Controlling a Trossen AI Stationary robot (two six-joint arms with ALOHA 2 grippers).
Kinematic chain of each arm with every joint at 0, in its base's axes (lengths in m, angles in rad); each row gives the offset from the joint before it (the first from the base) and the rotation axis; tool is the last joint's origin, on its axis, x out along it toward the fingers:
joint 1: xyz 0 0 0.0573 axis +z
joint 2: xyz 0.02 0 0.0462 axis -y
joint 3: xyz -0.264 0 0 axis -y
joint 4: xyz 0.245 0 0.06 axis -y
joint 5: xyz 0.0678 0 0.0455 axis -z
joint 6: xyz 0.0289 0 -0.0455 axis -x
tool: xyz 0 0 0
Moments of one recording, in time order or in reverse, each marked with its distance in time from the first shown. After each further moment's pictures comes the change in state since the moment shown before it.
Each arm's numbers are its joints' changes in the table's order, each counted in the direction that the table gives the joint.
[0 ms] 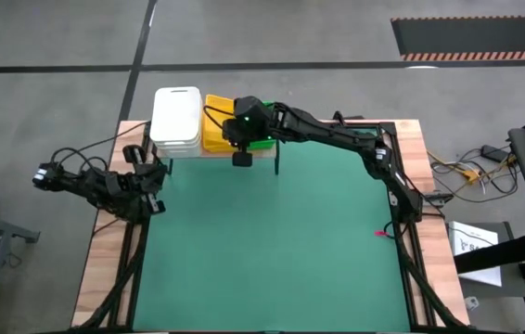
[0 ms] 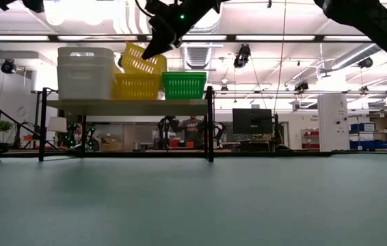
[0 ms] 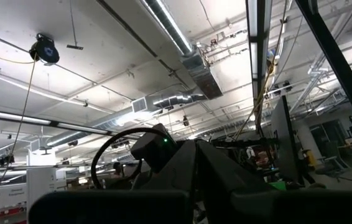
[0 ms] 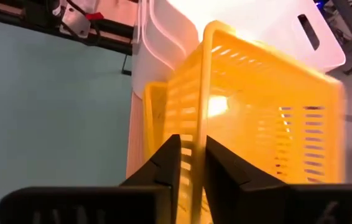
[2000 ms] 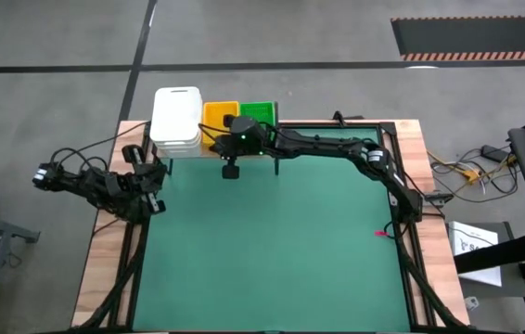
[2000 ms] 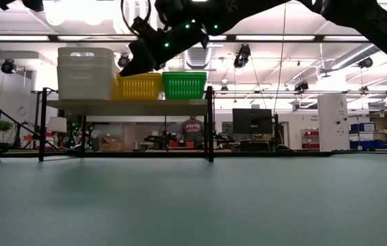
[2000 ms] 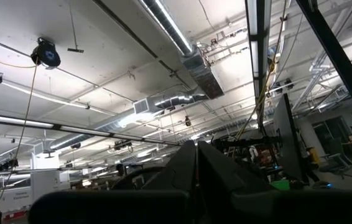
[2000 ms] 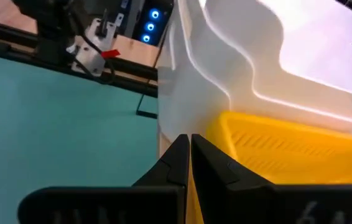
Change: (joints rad) left arm 0.000 0.001 0.001 0.001 0.000 -0.026; right arm 0.016 -0.023 -0.315 0.523 -0.087 -0.016
